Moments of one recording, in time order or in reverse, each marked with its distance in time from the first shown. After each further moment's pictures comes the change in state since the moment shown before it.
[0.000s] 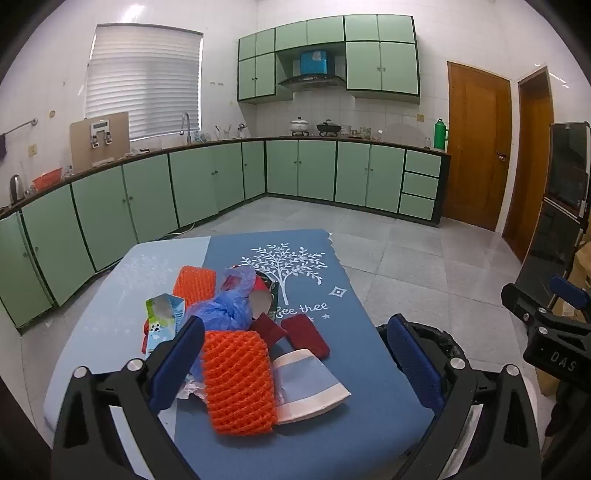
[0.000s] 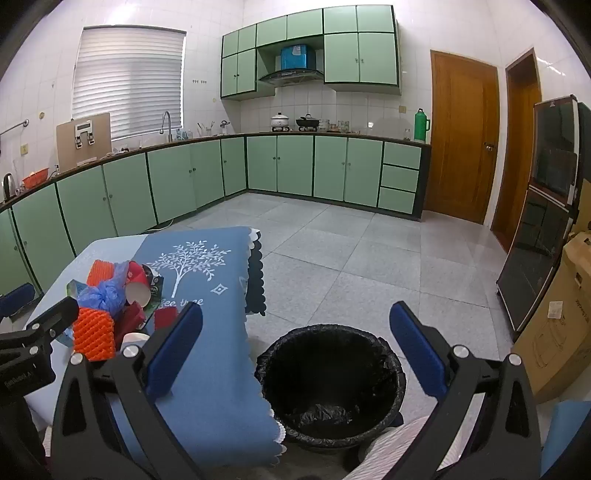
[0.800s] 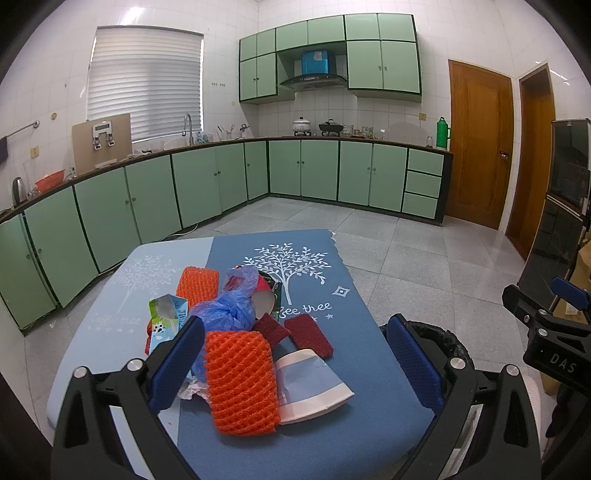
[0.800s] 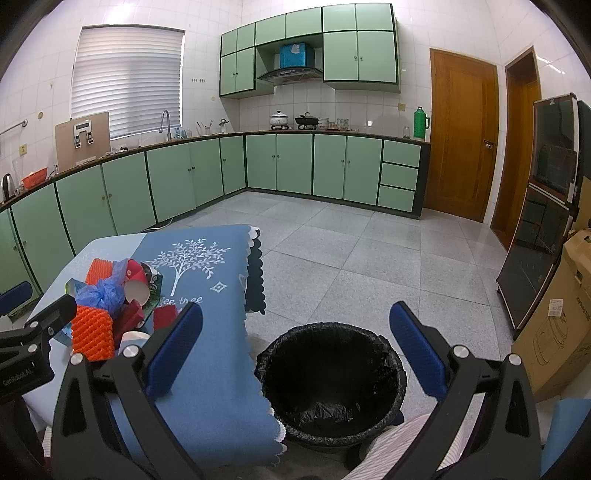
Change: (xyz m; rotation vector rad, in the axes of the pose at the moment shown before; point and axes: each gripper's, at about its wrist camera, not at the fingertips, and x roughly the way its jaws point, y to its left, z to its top) left arm -0.002 0.005 0.002 -0.003 0.006 0.008; right arm 0.002 0.000 -0.001 0.002 0.002 0.001
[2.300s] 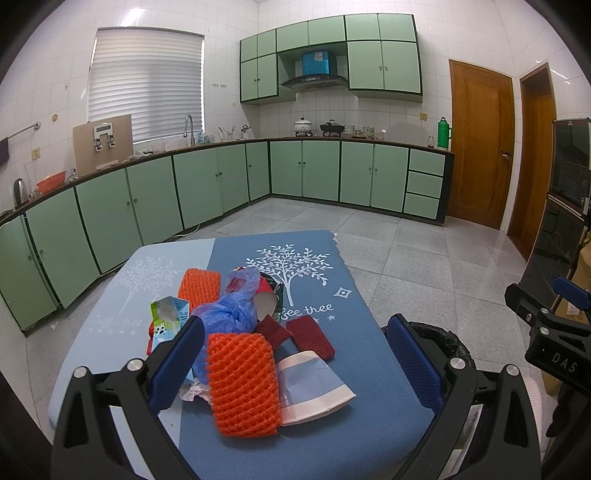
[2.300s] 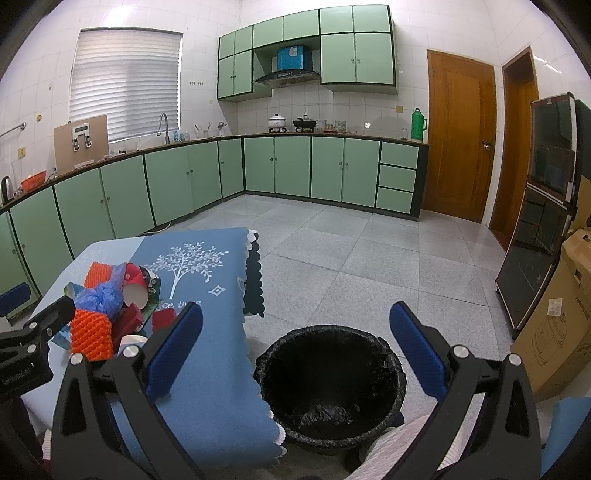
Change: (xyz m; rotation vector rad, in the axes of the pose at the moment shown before) left arm -0.009 0.001 0.006 0.003 0.000 0.007; right arm -0.002 -0.004 -0.001 0.006 -0.011 -0.001
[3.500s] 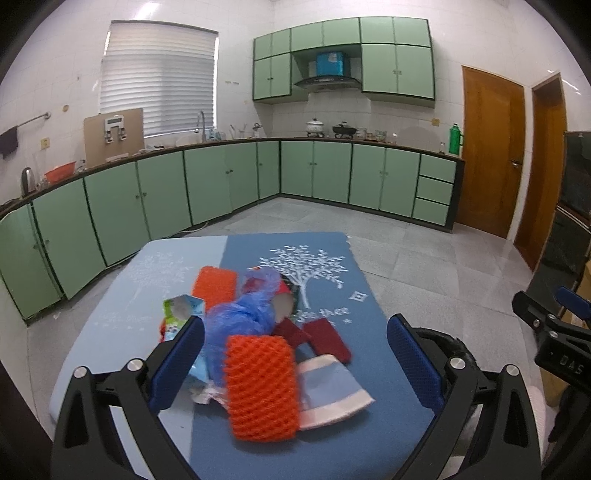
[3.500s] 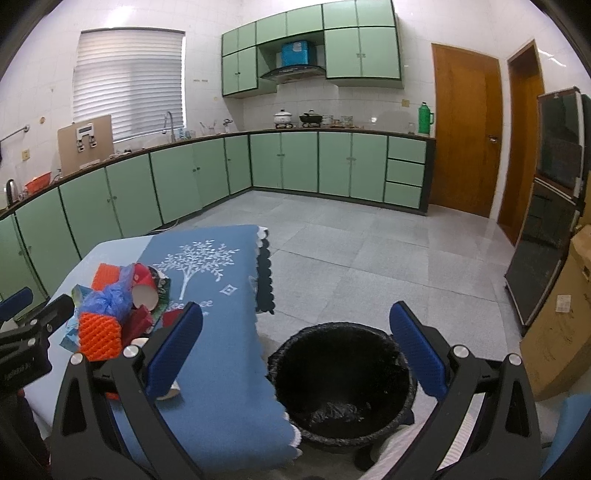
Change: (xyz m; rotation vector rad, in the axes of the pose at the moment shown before) left arm 0.010 0.024 0.001 -0.040 -0.003 0.041; right arm 0.011 0.016 0.006 0.005 0.018 0.041
